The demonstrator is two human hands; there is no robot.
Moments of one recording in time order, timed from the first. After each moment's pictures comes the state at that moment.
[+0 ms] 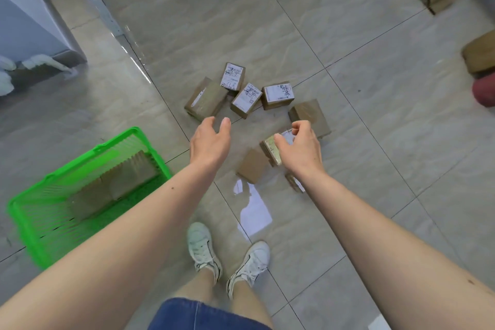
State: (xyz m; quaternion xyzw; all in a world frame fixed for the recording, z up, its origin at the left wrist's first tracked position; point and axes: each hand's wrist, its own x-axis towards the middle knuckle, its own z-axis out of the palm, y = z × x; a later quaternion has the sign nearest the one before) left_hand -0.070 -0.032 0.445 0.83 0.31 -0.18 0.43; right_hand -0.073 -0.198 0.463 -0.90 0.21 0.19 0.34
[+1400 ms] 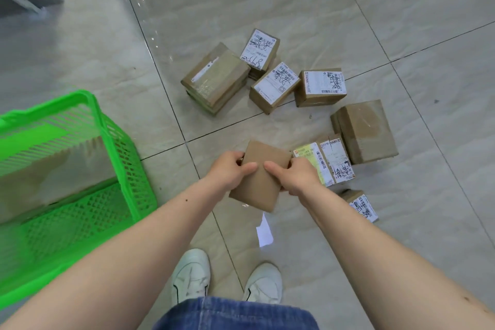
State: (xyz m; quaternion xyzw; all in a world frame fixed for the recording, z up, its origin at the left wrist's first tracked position) left_hand -0.059 -0.048 0.104 0.74 0.24 -0.31 0.54; right_hand -0.030 -0.202 0.130 -0.84 0.22 0.38 0.33
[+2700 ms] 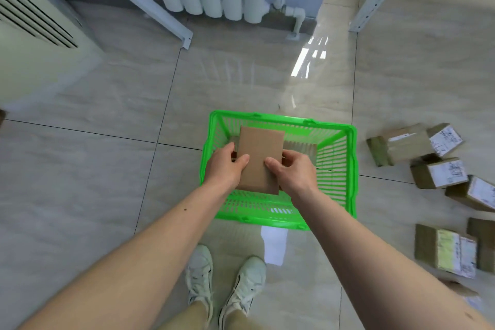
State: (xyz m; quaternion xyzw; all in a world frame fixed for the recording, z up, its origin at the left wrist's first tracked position) left_hand -0.328 0.389 0.312 0.70 0.52 -0.07 0.49; right_hand -0.236 0.285 0.311 -0.86 -0.03 0.39 0.34
